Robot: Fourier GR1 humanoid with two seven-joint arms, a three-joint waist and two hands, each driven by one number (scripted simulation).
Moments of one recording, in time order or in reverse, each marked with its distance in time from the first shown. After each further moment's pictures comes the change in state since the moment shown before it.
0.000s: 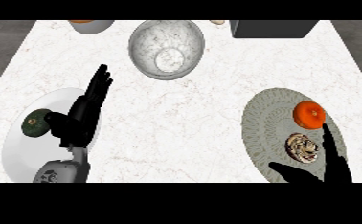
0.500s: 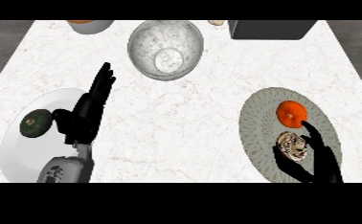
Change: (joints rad) left arm -0.025 -0.018 0.004 0.032 -0.021 0.003 -0.016; right arm -0.054 -0.055 0.054 0.092 0.083 0.023 -0.110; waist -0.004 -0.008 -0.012
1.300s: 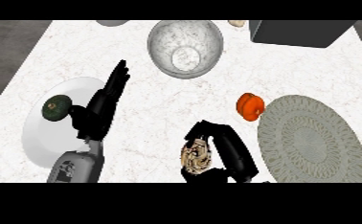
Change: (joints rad) left arm -0.042 -0.028 -0.046 0.017 -0.009 -0.032 0.014; right arm -0.247 0.098 0.533 -0.027 -0.003 0.181 -0.118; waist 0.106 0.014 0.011
